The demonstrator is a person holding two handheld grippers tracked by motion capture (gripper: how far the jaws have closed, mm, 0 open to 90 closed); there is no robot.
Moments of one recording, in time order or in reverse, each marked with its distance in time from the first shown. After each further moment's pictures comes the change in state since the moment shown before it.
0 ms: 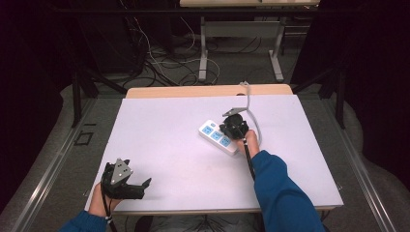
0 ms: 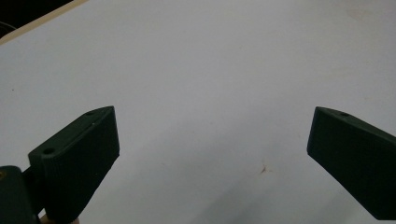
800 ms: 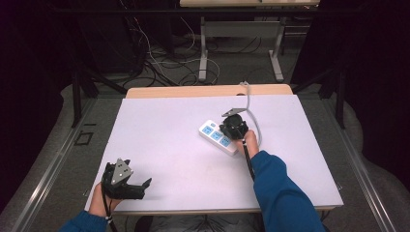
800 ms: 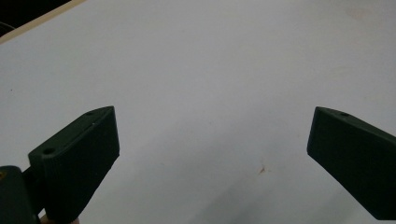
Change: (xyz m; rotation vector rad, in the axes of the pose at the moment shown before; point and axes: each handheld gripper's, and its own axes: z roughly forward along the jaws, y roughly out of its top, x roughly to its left) left arm -0.001 0.000 0.001 -0.002 0.004 0.000; right arm 0.003 0.000 0.000 -0.001 -0.023 0.002
